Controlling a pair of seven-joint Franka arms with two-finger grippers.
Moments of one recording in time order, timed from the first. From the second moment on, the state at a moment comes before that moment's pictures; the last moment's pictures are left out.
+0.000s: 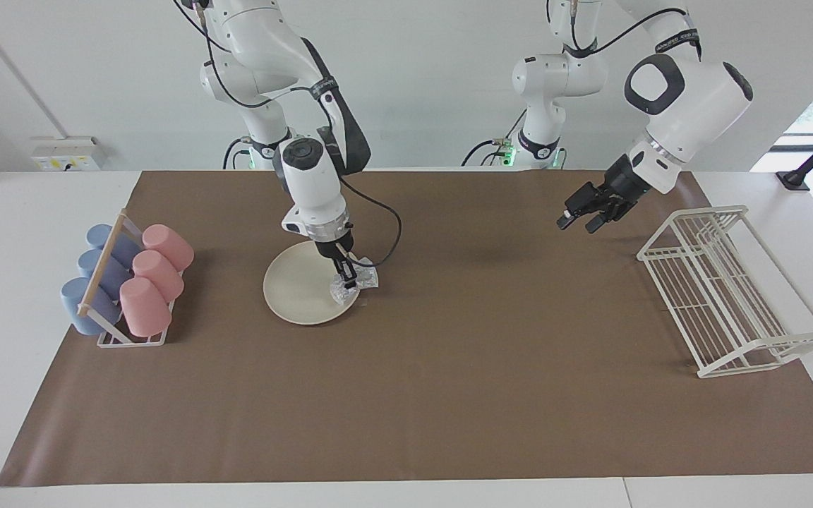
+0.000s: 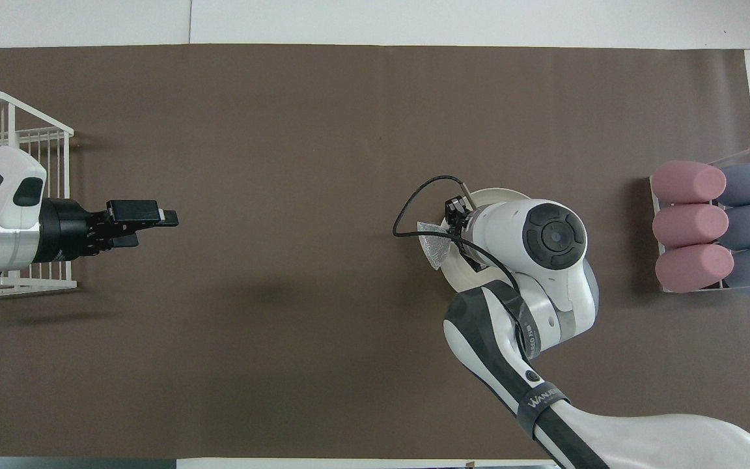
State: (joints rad) left arm -0.03 -0.18 -0.05 -2.16 -0.56 2.06 -0.04; right arm 0.36 0.17 0.07 -2.12 0.09 2.46 1.51
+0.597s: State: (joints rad) left arm -0.04 -0.18 -0.06 -2.13 -0.57 2.06 -0.05; right arm 0.40 0.17 0.09 -1.79 0.09 2.23 1.74
